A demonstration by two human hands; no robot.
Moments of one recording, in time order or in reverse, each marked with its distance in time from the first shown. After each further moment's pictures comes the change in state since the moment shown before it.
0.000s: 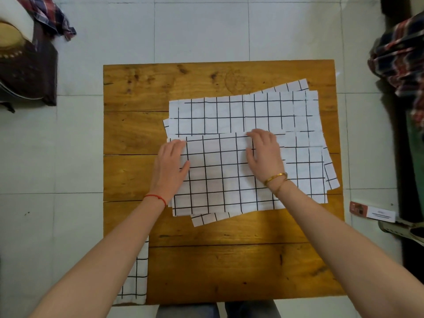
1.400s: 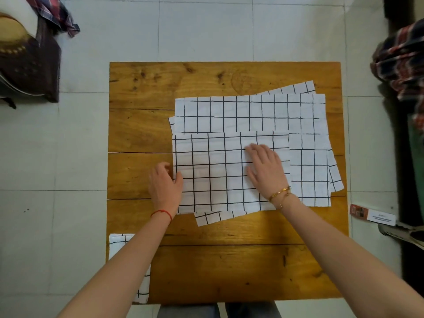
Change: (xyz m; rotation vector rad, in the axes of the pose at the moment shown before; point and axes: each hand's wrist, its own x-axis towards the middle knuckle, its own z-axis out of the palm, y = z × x) left_hand -0.040 -0.013 0.018 -0.179 0.099 -0.517; right_hand -0.033 0.001 0.016 -0.249 -0.165 -0.115
